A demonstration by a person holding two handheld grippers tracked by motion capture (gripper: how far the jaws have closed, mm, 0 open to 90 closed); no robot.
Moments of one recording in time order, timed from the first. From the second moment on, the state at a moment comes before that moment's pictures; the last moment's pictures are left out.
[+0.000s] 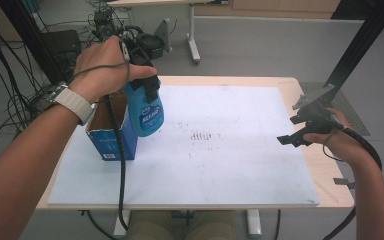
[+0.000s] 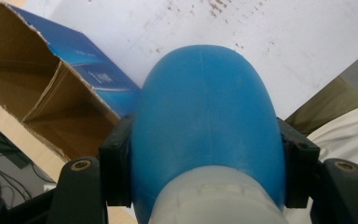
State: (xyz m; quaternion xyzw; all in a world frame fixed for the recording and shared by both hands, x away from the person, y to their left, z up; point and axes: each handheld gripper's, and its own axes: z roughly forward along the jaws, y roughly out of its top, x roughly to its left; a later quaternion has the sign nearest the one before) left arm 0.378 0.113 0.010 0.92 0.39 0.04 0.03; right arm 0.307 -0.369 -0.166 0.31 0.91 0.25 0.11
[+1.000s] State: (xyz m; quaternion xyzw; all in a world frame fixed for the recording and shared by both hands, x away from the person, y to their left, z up) left arm 0.378 0.140 0.050 0.85 0.53 0.05 0.04; right arm 0.325 -0.385 -0.176 0.30 0.91 0.28 0.11
